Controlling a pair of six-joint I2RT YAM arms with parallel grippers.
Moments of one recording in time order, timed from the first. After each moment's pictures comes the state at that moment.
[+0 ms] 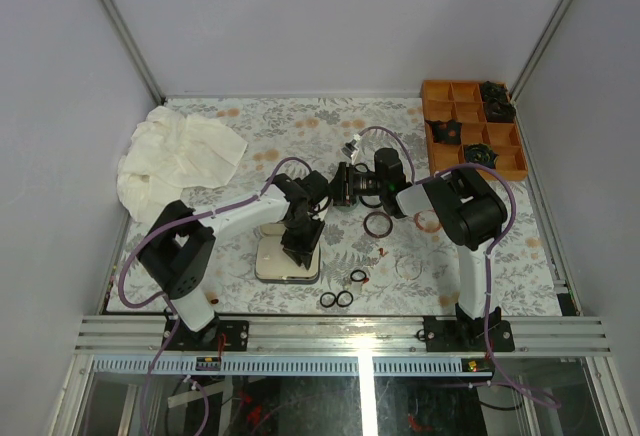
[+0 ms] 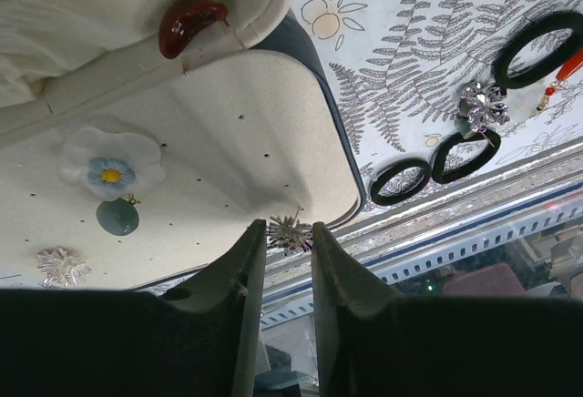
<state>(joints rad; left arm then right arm) -0.75 1.71 1.16 -0.93 0.26 -0.39 0.48 2.08 0.97 0.85 -0.99 1.00</state>
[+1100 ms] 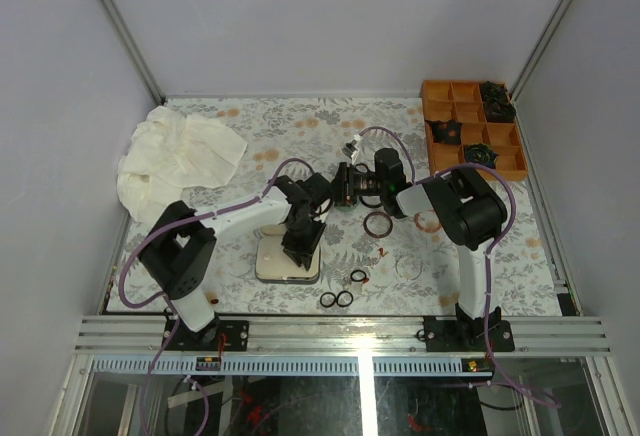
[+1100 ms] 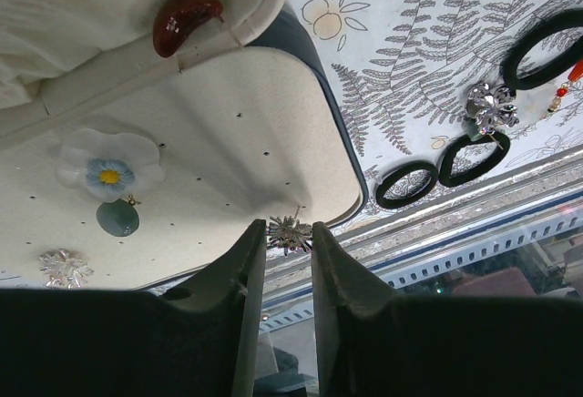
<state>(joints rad) -0.77 1.71 1.15 -0.93 0.24 -0.39 0.48 2.08 0.97 0.85 -0.99 1.00</state>
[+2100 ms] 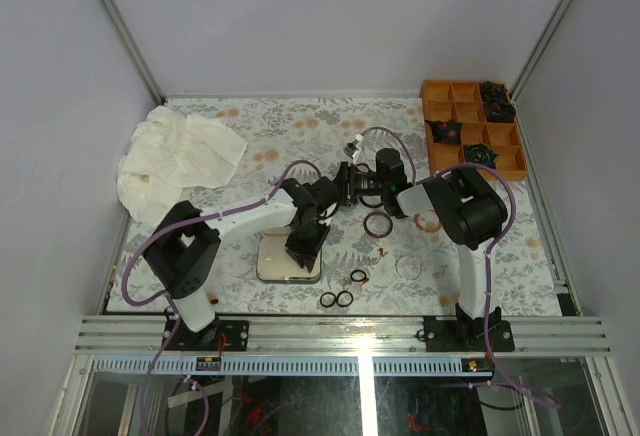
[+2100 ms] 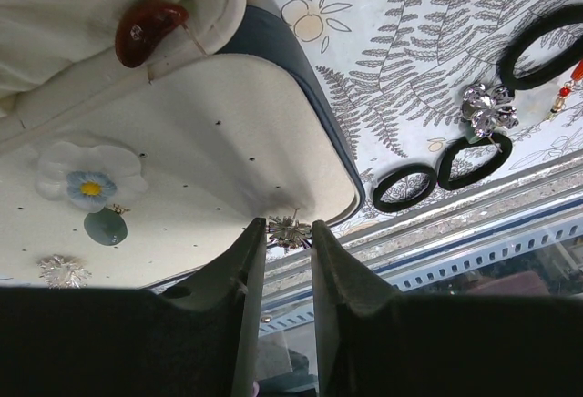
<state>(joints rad) -0.81 1.73 1.17 -0.93 0.21 -0.39 0.48 2.08 0.96 0.87 -0.99 1.03</state>
